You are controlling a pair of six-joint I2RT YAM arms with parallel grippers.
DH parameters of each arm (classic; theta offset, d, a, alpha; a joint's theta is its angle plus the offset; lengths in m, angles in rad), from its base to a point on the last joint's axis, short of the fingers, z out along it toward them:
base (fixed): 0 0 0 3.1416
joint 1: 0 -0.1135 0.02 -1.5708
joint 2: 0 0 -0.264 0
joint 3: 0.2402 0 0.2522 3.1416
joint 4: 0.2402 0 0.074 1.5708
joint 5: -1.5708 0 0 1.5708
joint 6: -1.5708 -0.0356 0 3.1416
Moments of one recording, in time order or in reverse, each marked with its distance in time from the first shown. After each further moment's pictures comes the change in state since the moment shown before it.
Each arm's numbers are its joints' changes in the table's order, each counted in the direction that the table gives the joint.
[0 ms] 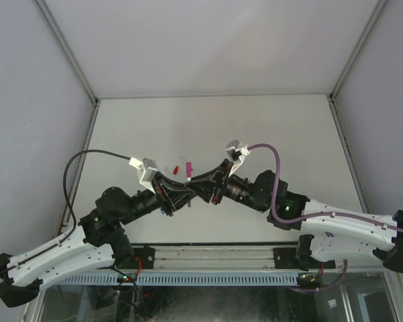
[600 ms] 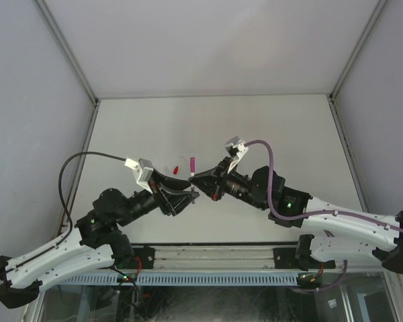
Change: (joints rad) left arm 0.000 0.031 0.000 0.041 0.051 0.000; right arm 0.023 -0.002 0.028 0.100 -0.037 0.031
